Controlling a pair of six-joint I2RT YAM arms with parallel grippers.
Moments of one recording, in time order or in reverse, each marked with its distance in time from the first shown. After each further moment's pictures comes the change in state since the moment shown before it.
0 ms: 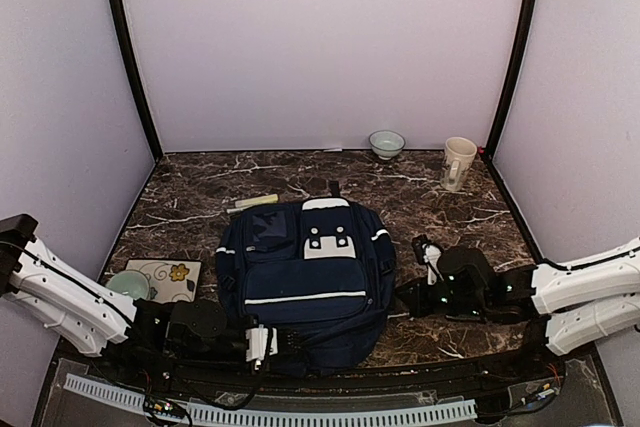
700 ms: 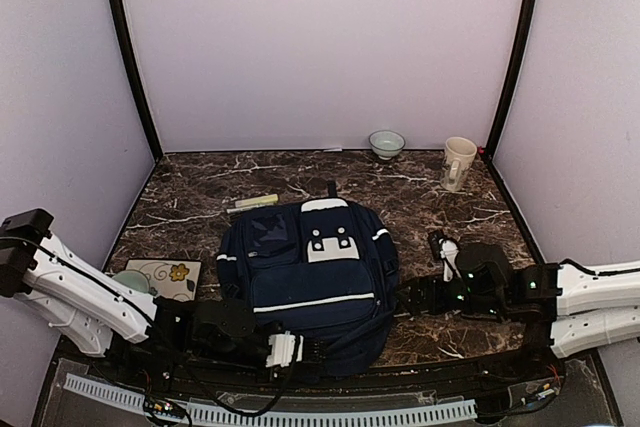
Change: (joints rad) left arm -0.001 0.132 0.124 -0.050 0.138 -0.019; right arm 0.016 -0.259 -0.001 -0.228 0.032 0.002
